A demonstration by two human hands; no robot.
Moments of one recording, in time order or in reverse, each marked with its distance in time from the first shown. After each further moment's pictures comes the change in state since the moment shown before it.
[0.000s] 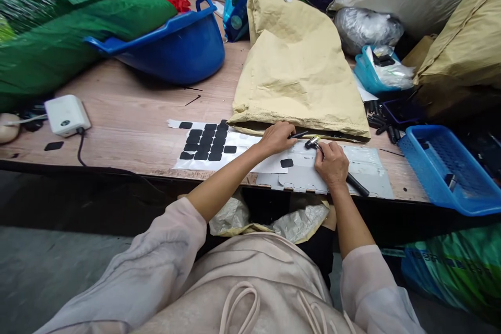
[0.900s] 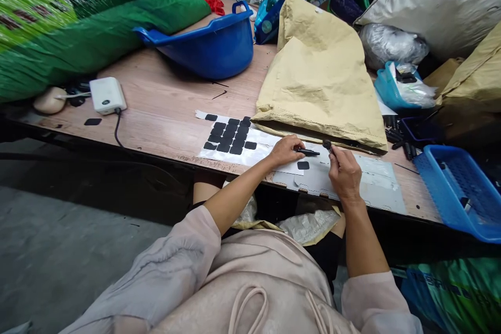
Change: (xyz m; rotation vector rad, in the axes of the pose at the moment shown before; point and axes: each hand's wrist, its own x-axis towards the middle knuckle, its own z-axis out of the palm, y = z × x) left_hand -0.036 -0.035 0.037 -0.485 0.187 0.032; right_hand 0.002 -0.020 -0.019 0.233 0.118 -0.111
